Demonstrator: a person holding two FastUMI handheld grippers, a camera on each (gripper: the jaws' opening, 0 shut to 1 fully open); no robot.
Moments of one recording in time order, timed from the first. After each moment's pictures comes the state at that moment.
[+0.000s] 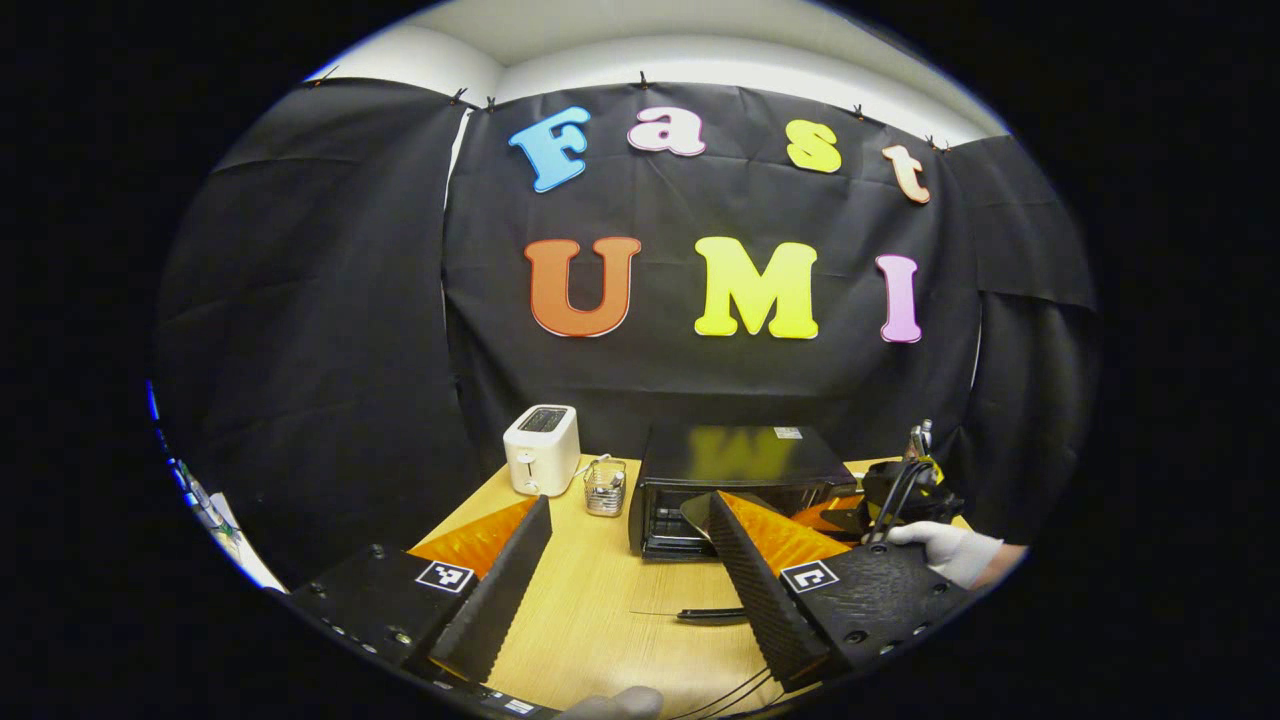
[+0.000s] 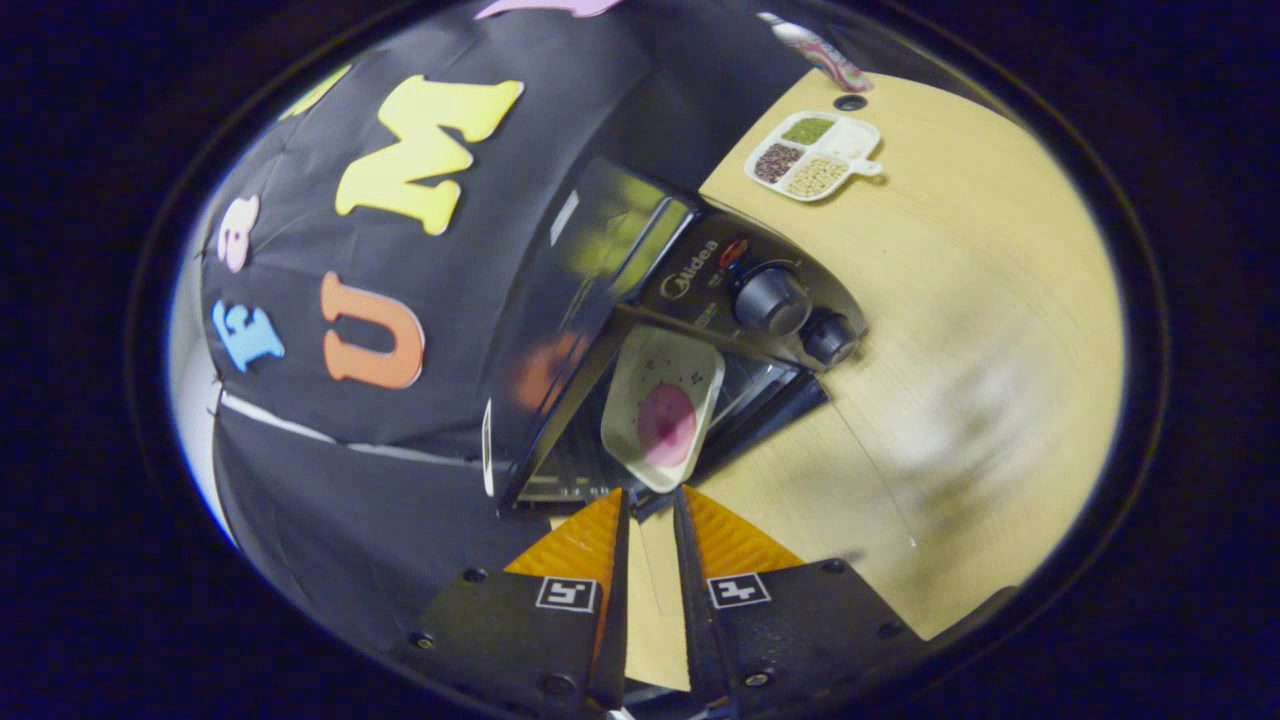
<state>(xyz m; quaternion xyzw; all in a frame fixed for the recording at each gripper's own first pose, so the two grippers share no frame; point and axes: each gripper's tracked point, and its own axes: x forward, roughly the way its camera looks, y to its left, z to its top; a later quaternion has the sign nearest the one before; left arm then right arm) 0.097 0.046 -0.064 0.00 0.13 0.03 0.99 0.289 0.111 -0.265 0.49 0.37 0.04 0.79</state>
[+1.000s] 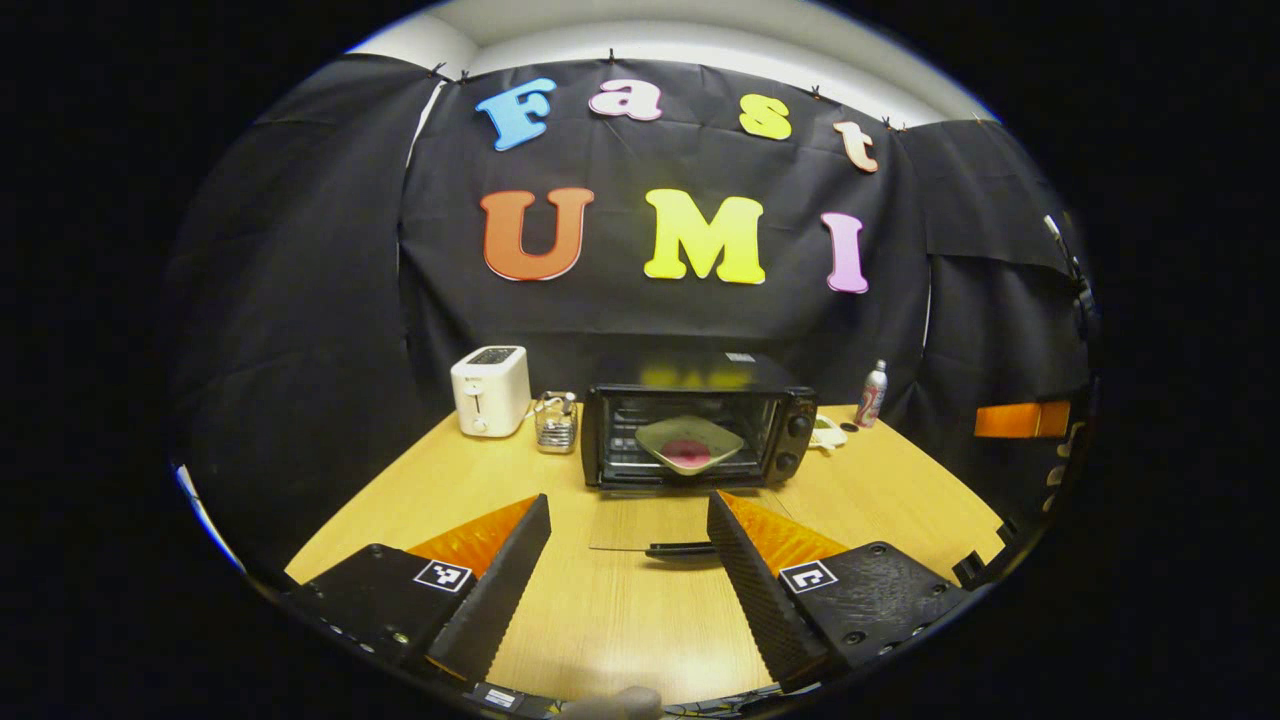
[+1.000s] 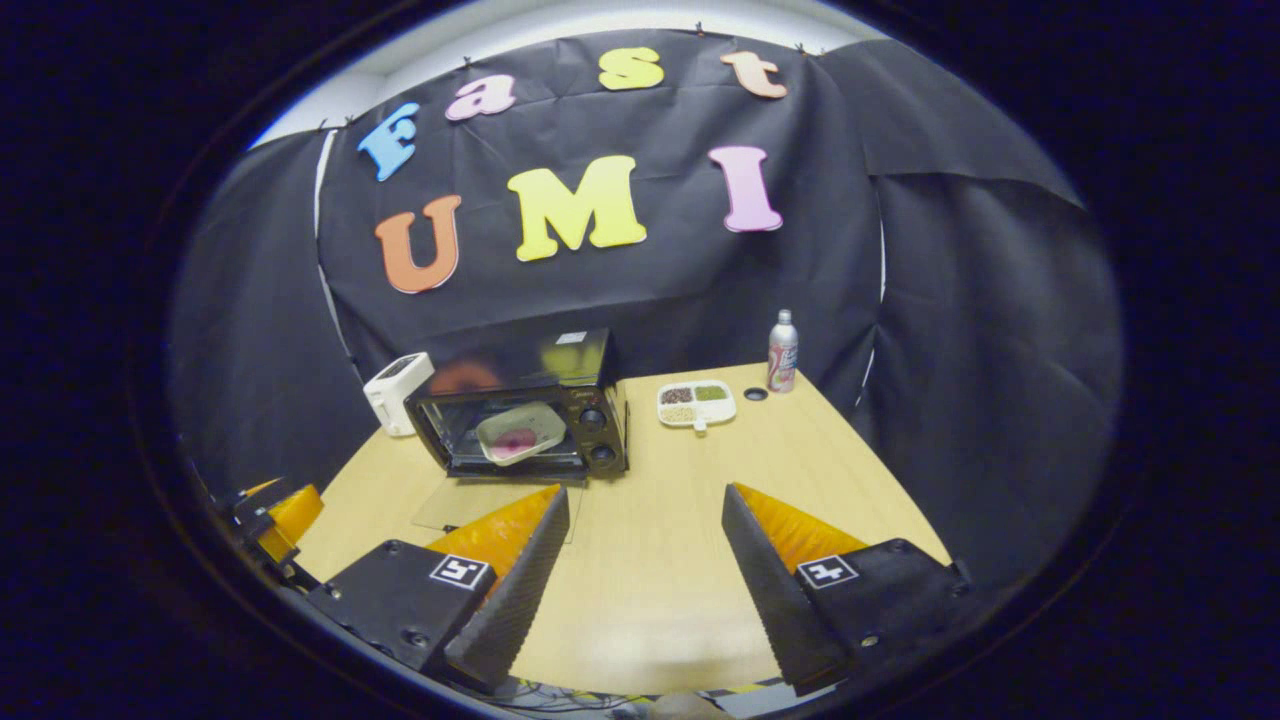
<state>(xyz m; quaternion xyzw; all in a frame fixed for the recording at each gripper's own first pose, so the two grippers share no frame) 0.061 0.009 -0.206 -0.01 0.18 -0.06 0.98 0.066 -0.045 -0.188 0.06 0.20 -0.08 0.97</state>
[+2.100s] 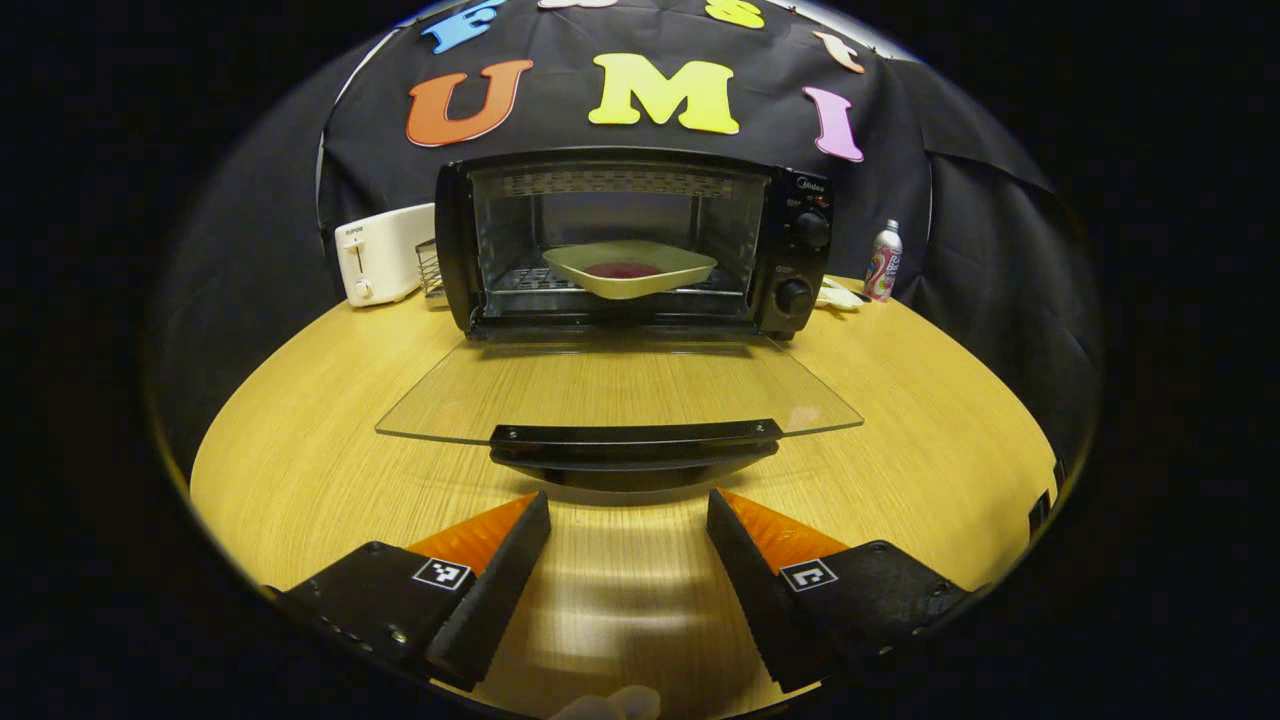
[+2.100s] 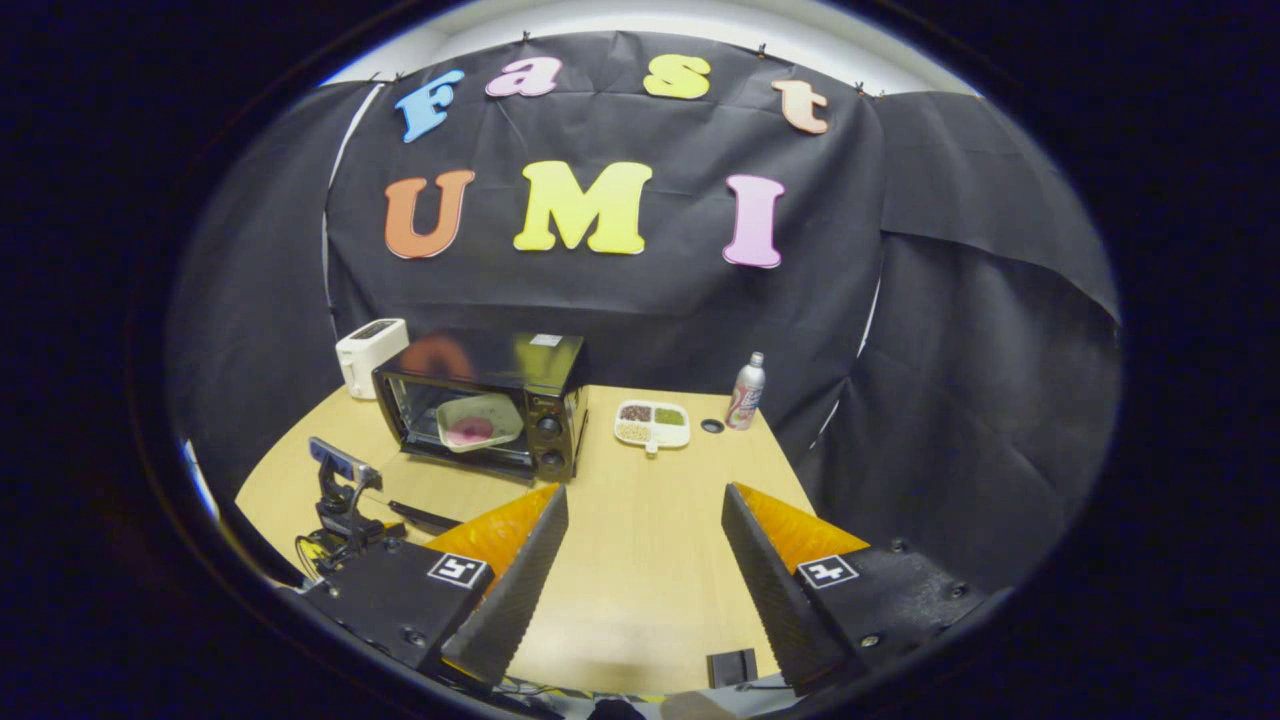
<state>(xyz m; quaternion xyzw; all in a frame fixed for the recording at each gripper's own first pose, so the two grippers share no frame) 0.132 -0.081 -0.419 0.01 0.31 -0.08 0.95 0.076 -0.079 -0.153 -0.02 0.22 -0.10 0.97</state>
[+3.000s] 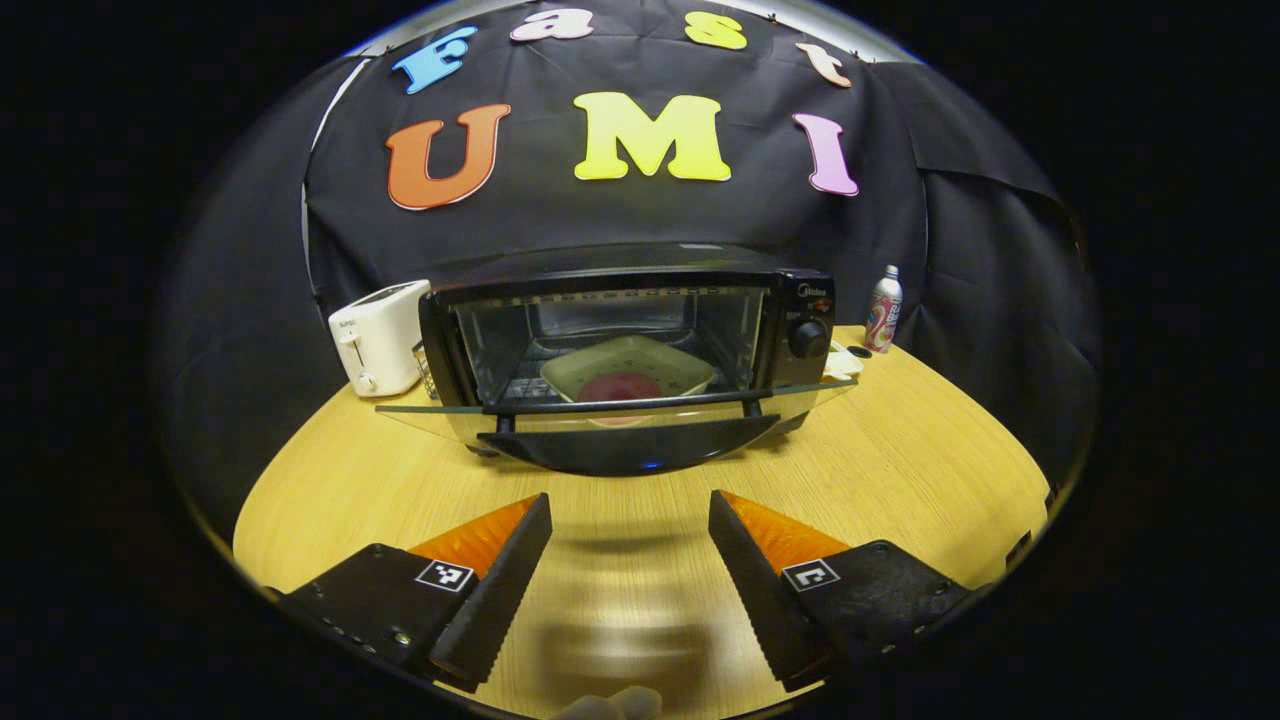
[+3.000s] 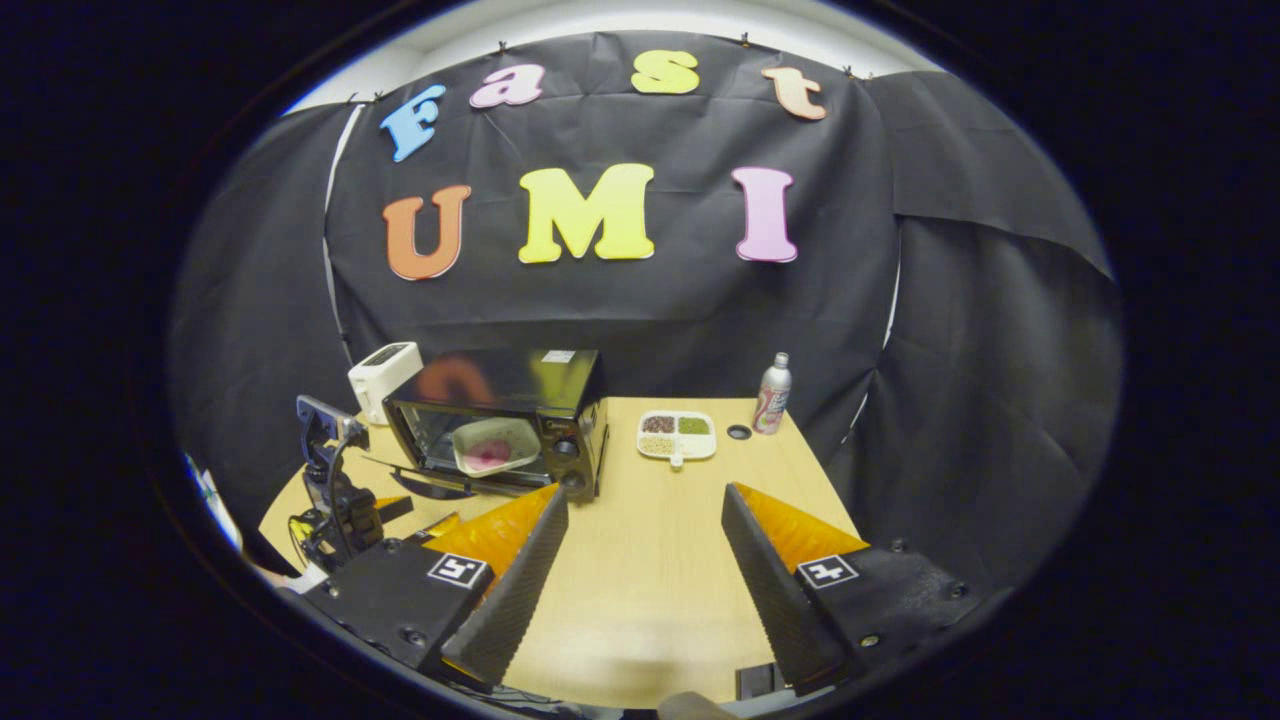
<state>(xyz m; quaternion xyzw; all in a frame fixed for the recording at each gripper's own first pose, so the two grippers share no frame) 0.190 -0.082 -0.321 0.03 0.25 -0.09 0.96 0.108 -0.081 -0.142 0.03 0.21 -0.07 0.97</state>
